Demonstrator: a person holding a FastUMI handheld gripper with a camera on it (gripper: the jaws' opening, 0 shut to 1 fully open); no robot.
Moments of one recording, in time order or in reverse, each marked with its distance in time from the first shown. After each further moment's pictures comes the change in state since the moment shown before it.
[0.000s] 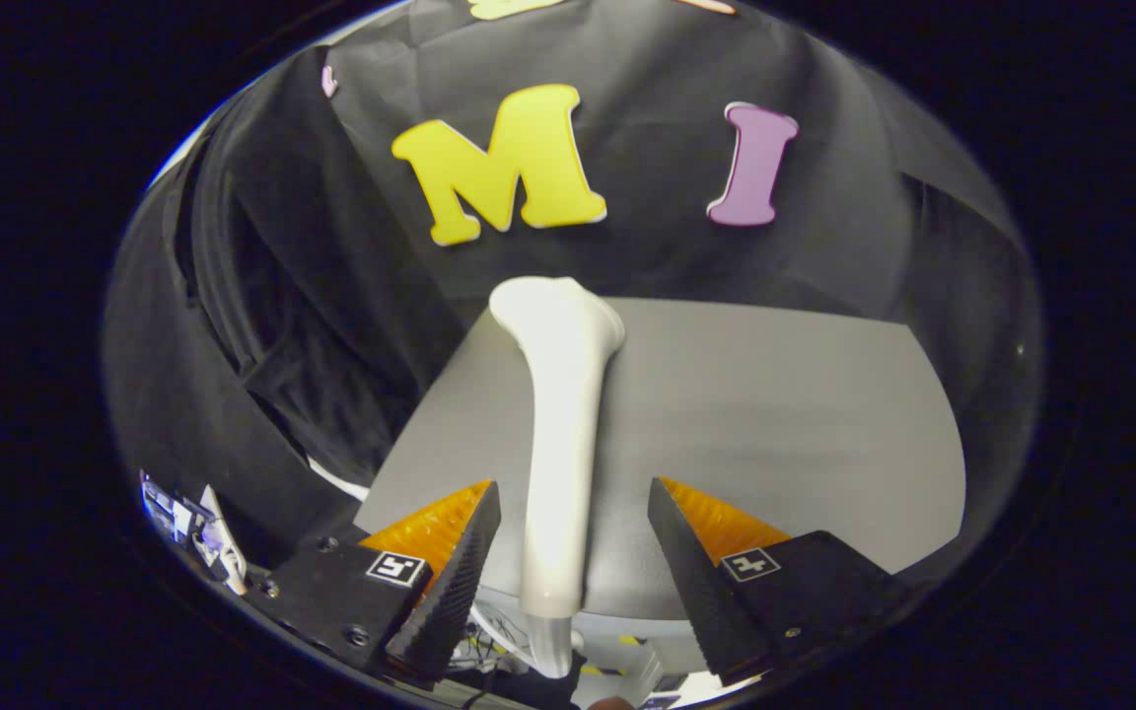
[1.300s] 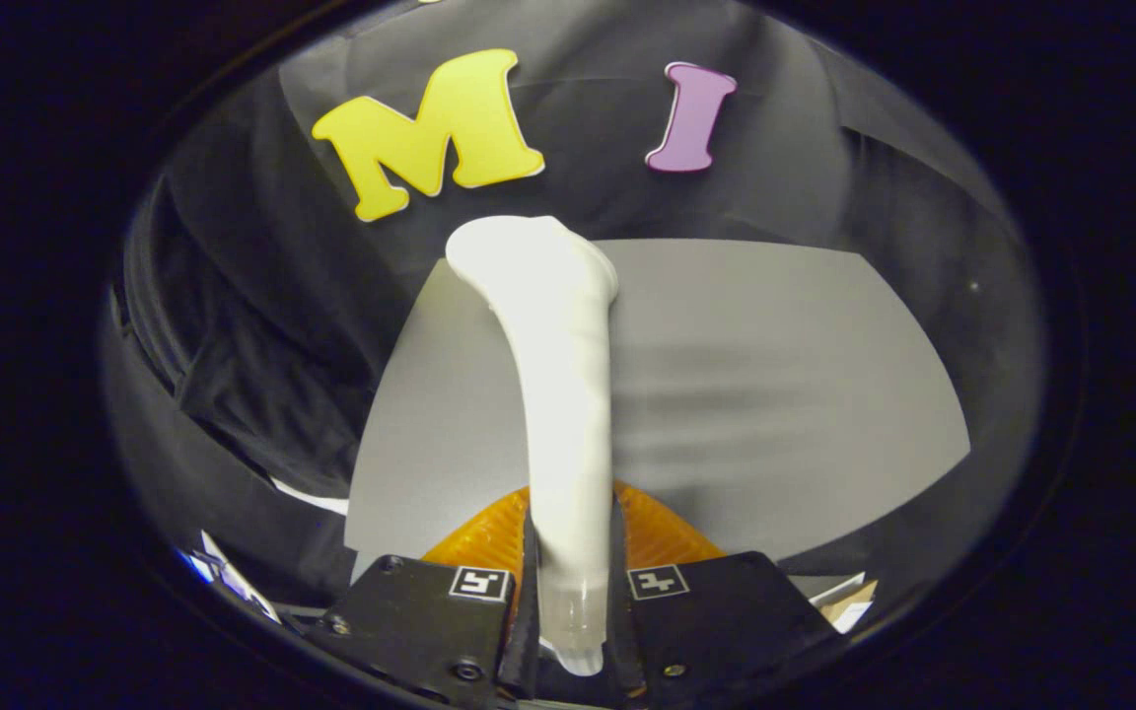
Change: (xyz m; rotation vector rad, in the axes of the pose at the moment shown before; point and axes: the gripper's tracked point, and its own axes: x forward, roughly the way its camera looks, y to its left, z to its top) arm 0.001 0.031 -0.029 0.173 -0.004 -0.192
